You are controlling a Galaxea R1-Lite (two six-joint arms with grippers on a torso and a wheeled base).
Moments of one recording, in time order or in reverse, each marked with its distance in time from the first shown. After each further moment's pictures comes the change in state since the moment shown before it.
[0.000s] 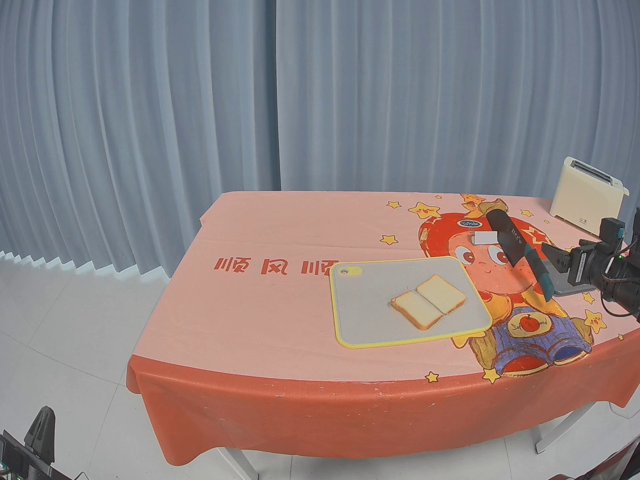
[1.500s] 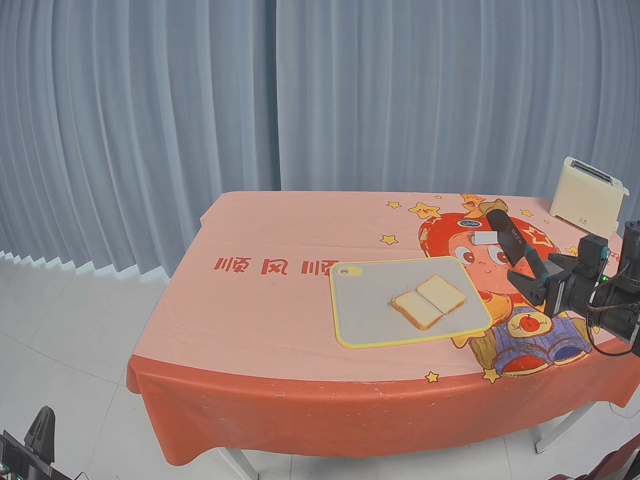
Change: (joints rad) left arm 0.000 0.000 0.000 0.000 0.000 0.000; right arm 0.237 -0.059 0.079 0.001 -0.014 -0.025
